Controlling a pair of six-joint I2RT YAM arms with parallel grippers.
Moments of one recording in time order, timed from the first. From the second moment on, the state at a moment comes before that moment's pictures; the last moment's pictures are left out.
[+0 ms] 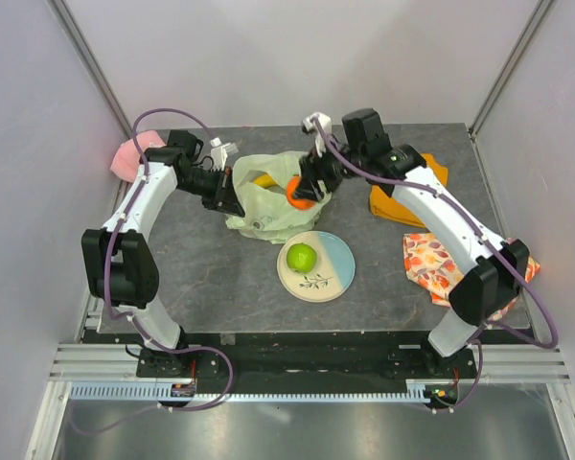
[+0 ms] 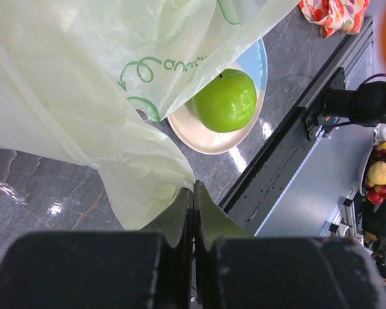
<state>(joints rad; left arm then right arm) -0.10 1.73 1.52 -1.05 0.82 0.19 0.54 1.69 1.74 -0.59 -0.56 -0.06</state>
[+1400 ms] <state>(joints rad) -0.10 1.68 1.49 -1.04 0.84 0.19 0.47 1.93 1.42 -0.57 -0.53 -0.18</state>
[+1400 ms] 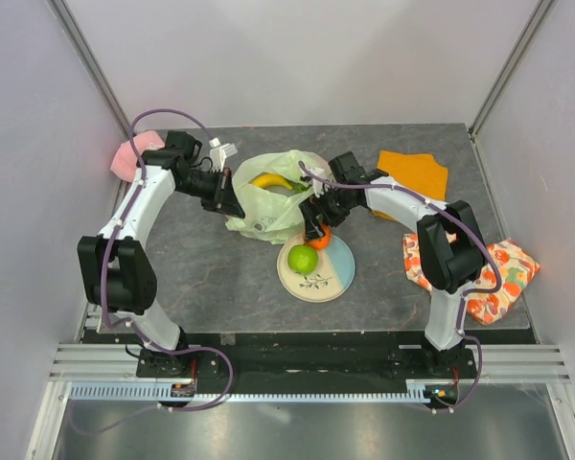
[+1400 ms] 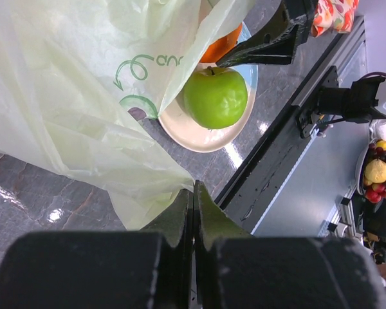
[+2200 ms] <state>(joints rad) -0.12 1.69 1.50 -1.04 0.87 0.19 0.54 2.16 2.11 -0.62 -0.59 -0.14</state>
